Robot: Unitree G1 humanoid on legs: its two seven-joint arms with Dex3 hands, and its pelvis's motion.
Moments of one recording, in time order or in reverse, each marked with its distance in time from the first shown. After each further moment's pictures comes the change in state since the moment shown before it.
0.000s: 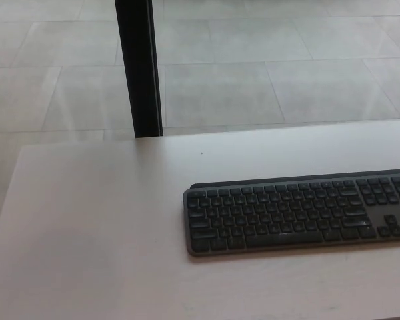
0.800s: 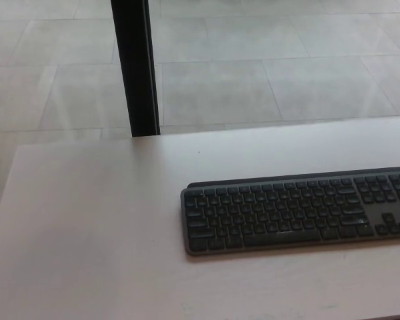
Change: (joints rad) left_arm -0.092 0.041 0.270 0.131 -0.135 0.000 0.026; right_arm -0.469 -0.192 -0.470 -0.167 0.277 0.129 -0.241
